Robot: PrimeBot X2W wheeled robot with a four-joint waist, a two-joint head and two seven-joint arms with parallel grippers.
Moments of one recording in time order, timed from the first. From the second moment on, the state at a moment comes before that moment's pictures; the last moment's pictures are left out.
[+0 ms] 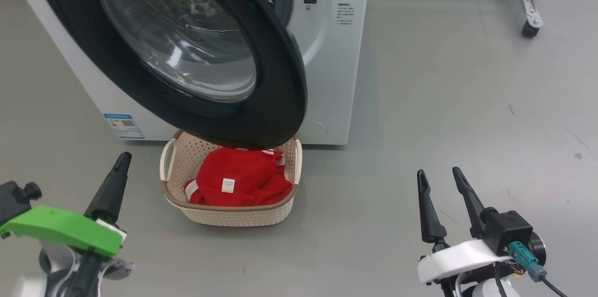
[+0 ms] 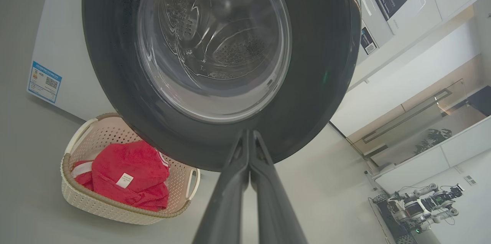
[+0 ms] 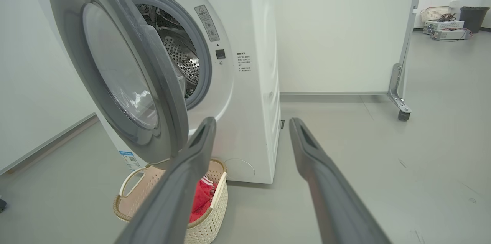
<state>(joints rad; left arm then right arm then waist) -0.08 0.17 -0.03 -0.01 -1.20 -0.12 0.25 0.03 -0.05 0.27 0.10 0.32 -0.07 -0.26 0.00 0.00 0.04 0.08</state>
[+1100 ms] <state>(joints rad) 0.05 0.32 -0.25 0.15 -0.58 -0.13 -0.26 0.03 -0.05 0.29 0.11 0.32 -0.05 -0.26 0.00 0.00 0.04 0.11</state>
